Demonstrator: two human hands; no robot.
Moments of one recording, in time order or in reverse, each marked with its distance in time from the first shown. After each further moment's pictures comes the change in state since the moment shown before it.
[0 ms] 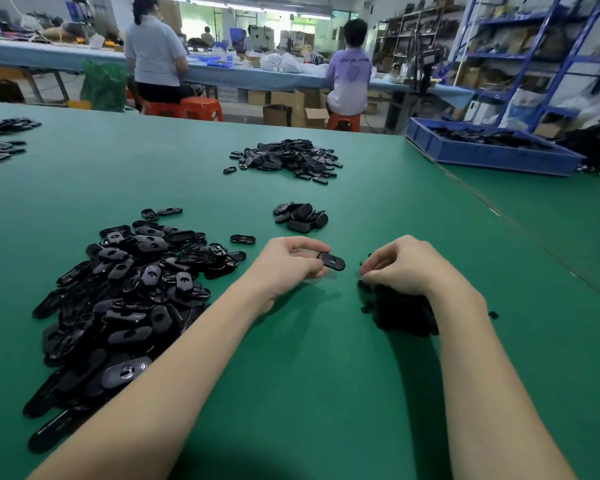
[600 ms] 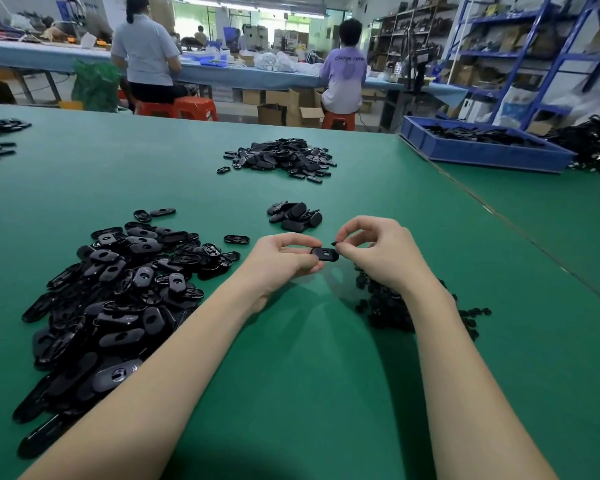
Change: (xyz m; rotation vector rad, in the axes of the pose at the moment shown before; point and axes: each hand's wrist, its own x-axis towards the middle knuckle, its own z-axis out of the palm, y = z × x) left_hand 0.000 0.002 0.000 -0.189 -0.002 -0.003; right_hand -0.002 -0.018 0.016 0.371 0.237 -0.279
